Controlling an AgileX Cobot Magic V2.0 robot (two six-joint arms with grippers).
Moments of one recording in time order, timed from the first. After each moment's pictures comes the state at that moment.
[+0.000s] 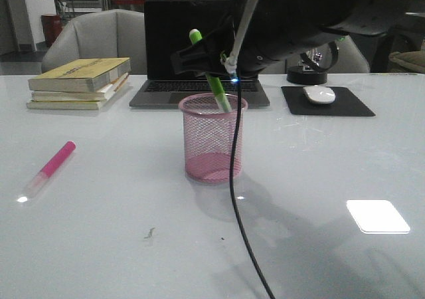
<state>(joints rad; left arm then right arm) -0.01 0.76 -0.53 -0.03 -0.03 0.04 0.57 1.82 -1.05 0.26 -0.37 -0.24</state>
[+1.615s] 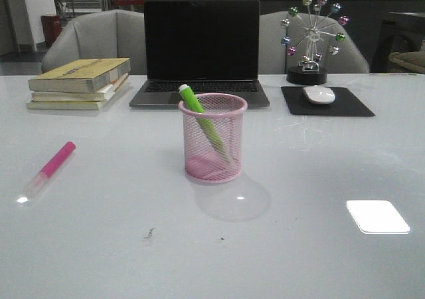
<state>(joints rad) -0.01 0.76 -0.53 -0.03 -0.10 0.04 0.00 1.01 -0.88 0.18 0.48 -0.24</state>
